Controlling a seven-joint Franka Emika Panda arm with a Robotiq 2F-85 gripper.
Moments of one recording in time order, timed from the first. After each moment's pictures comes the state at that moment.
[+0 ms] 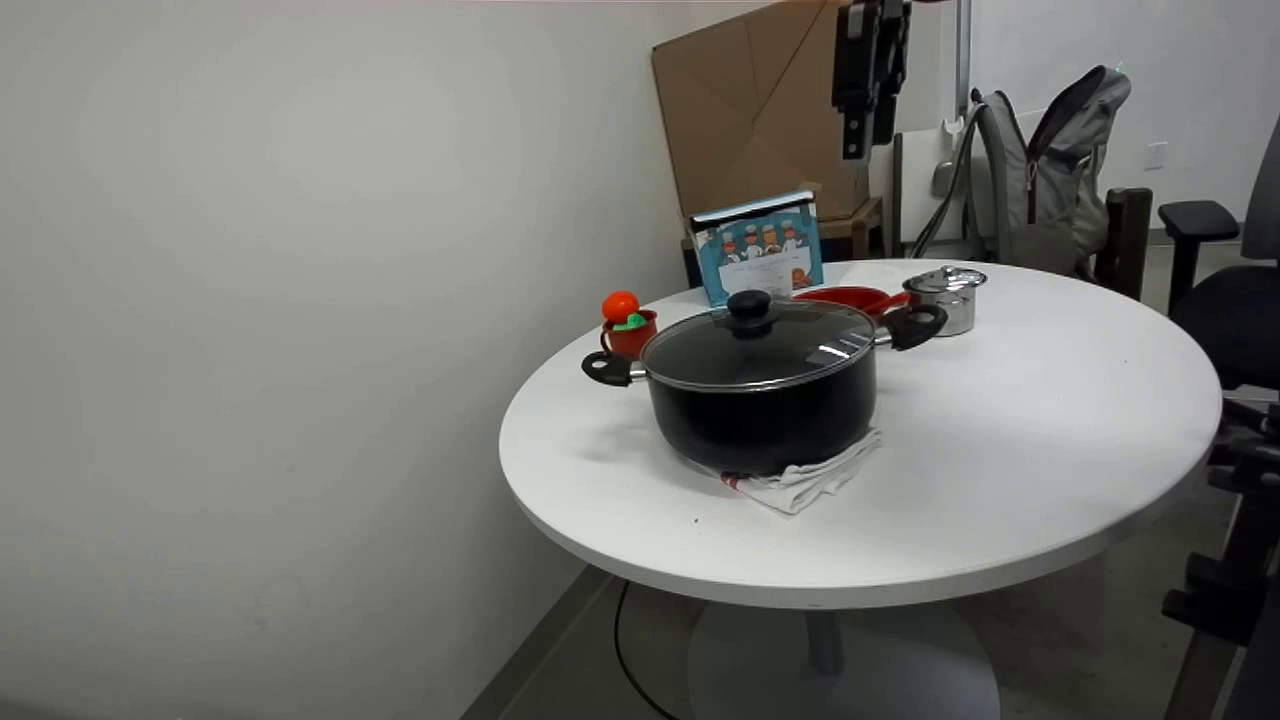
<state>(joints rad) 0.06 -0.18 0.03 -2.59 -0.04 2.57 -0.24</state>
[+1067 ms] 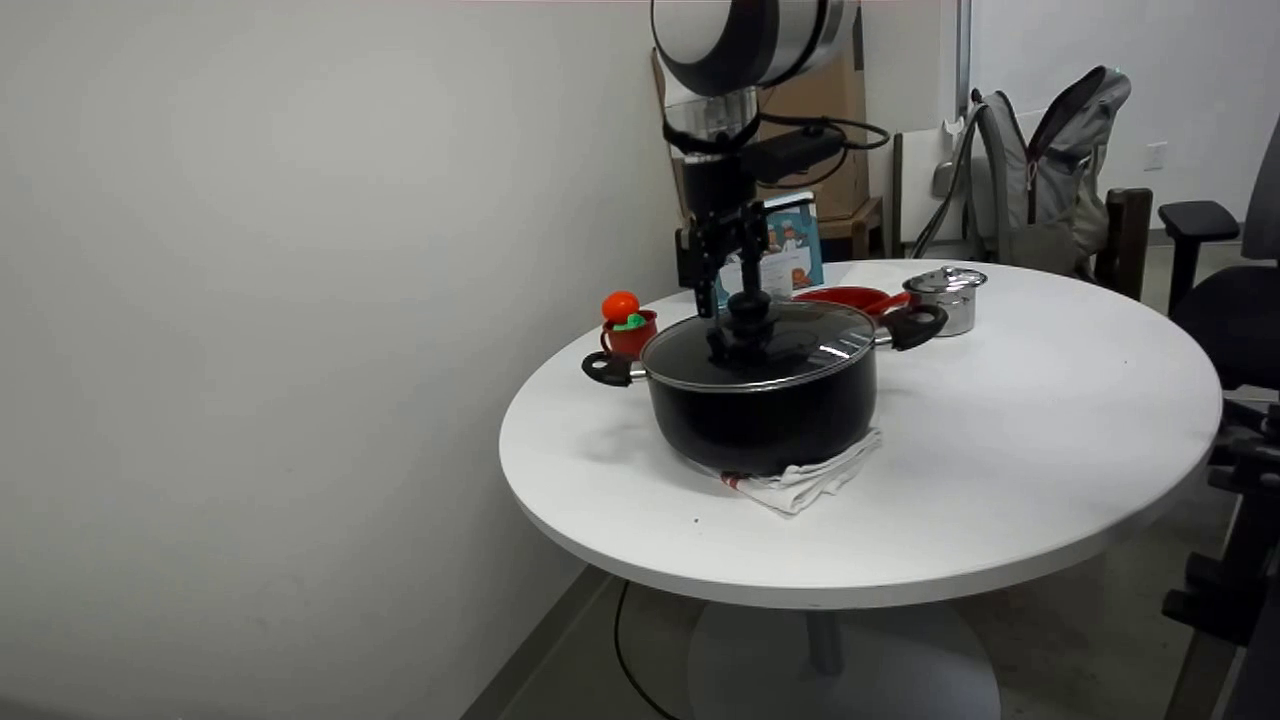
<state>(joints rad) 0.08 0.54 0.04 -1.98 -0.05 2.58 -0.07</state>
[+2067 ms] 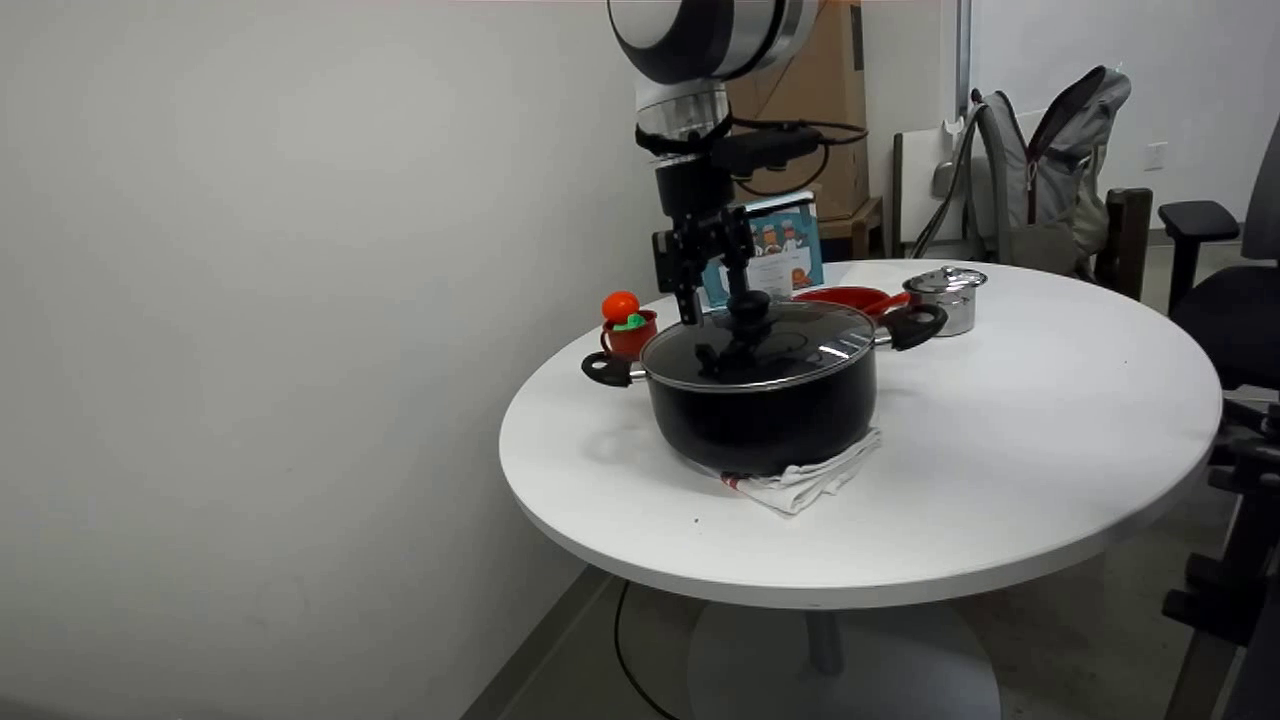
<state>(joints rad) 0.08 0.56 0.08 -1.90 -0.02 2.42 -0.06</state>
